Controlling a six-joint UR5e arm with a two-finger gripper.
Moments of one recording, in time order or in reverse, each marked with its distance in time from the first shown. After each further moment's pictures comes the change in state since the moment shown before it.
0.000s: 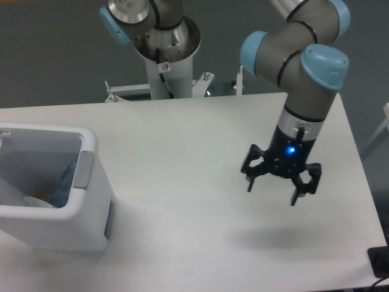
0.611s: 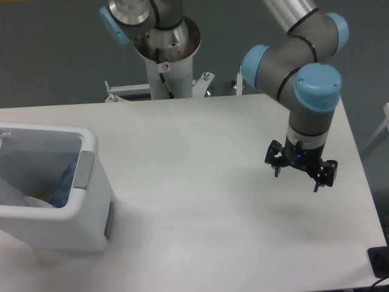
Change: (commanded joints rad) arm -0.055 -0.037 0.008 -0.003 0.318 0.160
